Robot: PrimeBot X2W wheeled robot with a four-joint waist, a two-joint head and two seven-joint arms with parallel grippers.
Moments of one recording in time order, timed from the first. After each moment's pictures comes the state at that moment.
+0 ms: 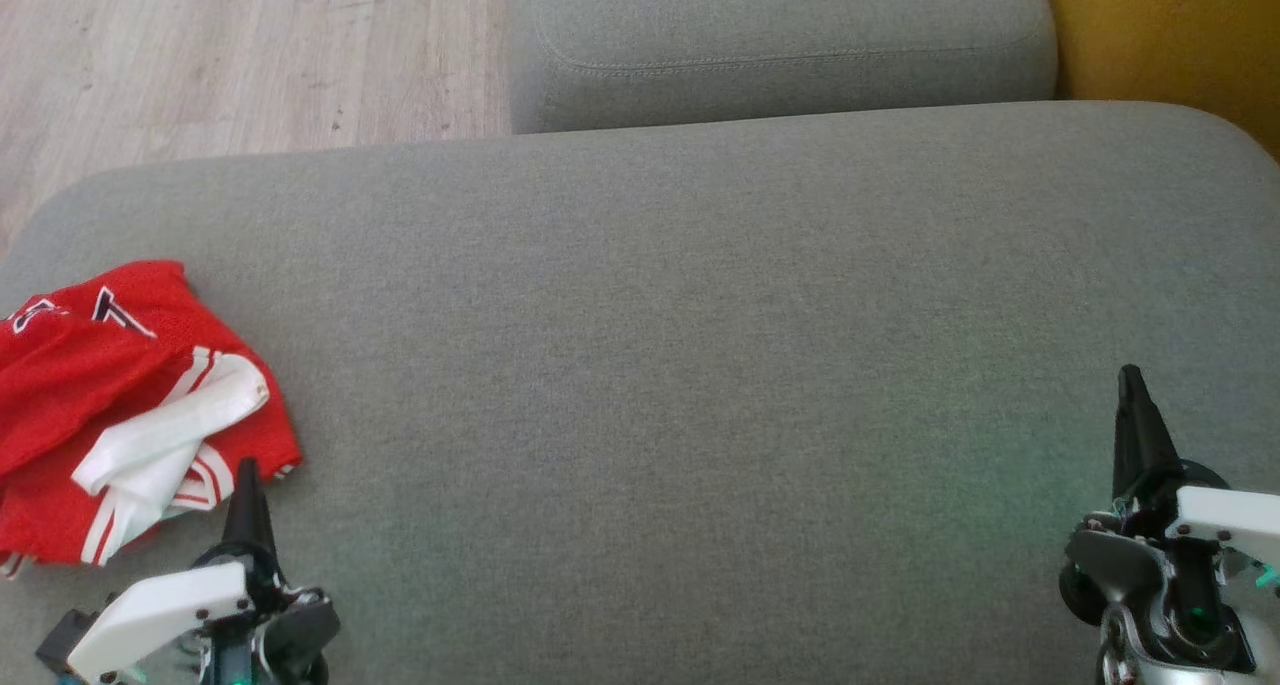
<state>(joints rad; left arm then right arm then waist) -0.06 0.05 0.07 0.28 -1.60 -0.12 0.11 -0.09 -0.05 -0.13 0.28 1.60 0.13 0.11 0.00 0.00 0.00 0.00</state>
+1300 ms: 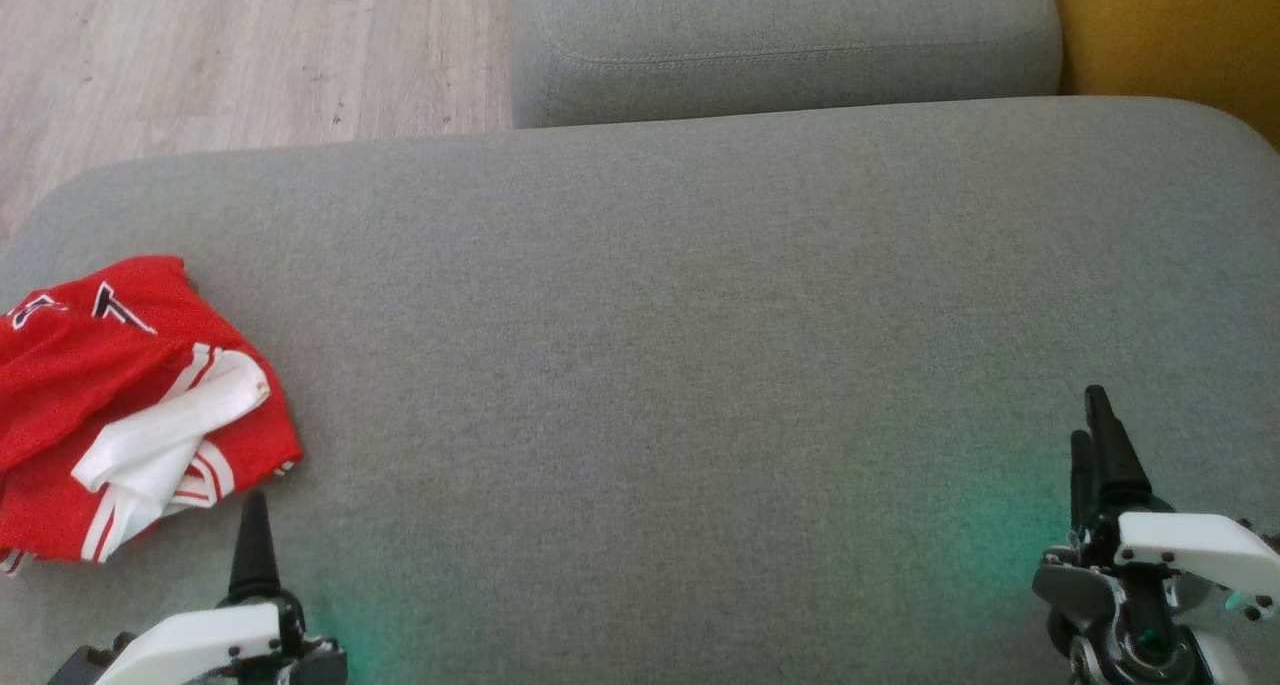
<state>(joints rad) -0.02 0.05 0.06 0.37 -1.47 -0.12 0.06 -0.07 -0.05 -0.07 0.37 1.52 0.13 0.06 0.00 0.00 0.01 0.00</state>
